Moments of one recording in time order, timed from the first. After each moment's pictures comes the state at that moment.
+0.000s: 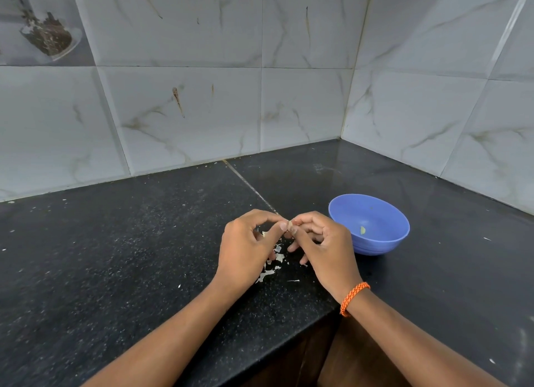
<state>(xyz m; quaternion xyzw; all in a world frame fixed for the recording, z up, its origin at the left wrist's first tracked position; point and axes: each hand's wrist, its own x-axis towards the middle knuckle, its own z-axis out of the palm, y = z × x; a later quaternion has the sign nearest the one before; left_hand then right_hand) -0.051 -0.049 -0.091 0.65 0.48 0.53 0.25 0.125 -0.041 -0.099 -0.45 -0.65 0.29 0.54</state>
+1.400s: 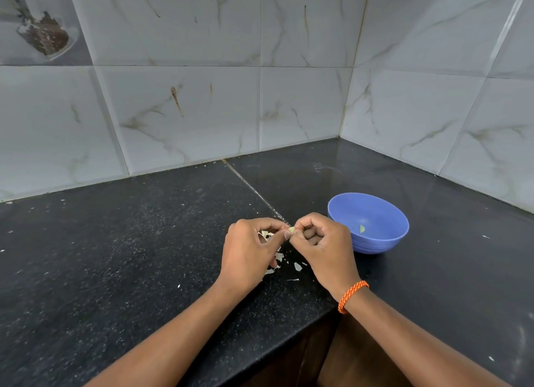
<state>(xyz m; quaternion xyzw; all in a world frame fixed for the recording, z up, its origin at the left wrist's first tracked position) -0.046 -0.052 -0.091 0.65 0.51 0.50 0.27 0.123 -0.041 -0.096 -0.47 -0.67 0.20 0.54</state>
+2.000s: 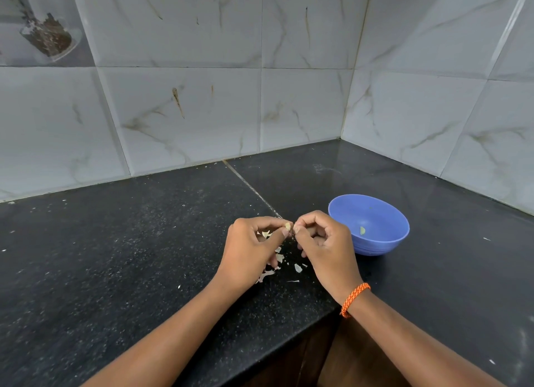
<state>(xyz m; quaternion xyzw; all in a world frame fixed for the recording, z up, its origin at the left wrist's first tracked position) -0.050 -0.050 -0.089 0.63 0.47 0.52 0.34 0.124 -0.044 -0.094 -0.43 -0.64 0.28 0.57</state>
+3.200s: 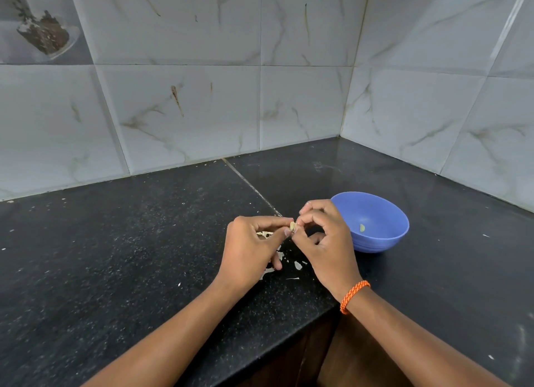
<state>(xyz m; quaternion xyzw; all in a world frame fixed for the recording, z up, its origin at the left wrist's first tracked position) -0.043 -0.057 -0.085 0.61 0.46 0.54 0.35 0.123 -0.041 -0.092 -0.42 -0.68 0.19 0.56</state>
